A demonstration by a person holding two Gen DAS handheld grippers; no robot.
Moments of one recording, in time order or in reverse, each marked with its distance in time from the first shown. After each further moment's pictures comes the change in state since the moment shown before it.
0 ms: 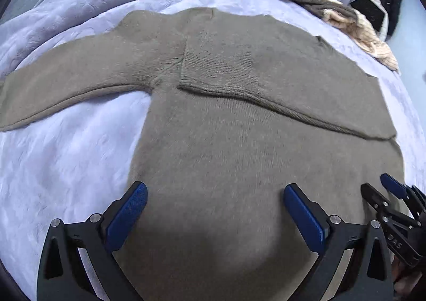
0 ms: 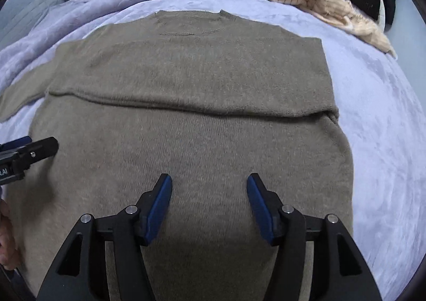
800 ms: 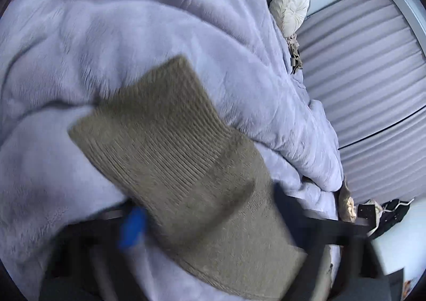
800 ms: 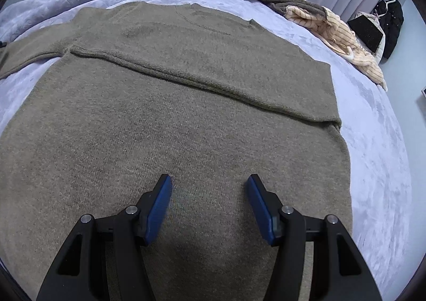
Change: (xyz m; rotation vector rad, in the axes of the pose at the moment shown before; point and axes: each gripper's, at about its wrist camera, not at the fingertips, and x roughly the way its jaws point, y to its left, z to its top) left arm -0.023 0.399 0.033 -0.868 -0.393 -0.175; right arm -0.014 0.058 -0.006 -0.108 0.022 -0.103
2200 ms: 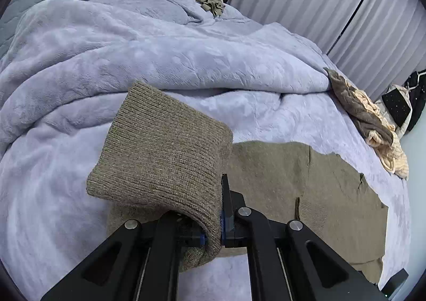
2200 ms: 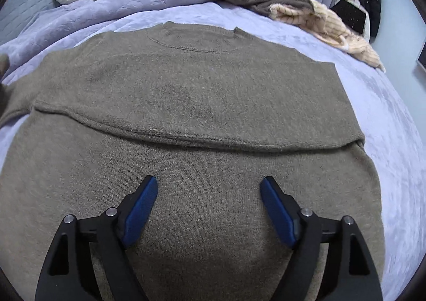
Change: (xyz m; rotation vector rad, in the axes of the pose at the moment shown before) left arm 0.005 -0.208 -0.142 0.569 0.117 0.153; right arm 0.048 -0.008 0.034 0.175 -0.100 0.011
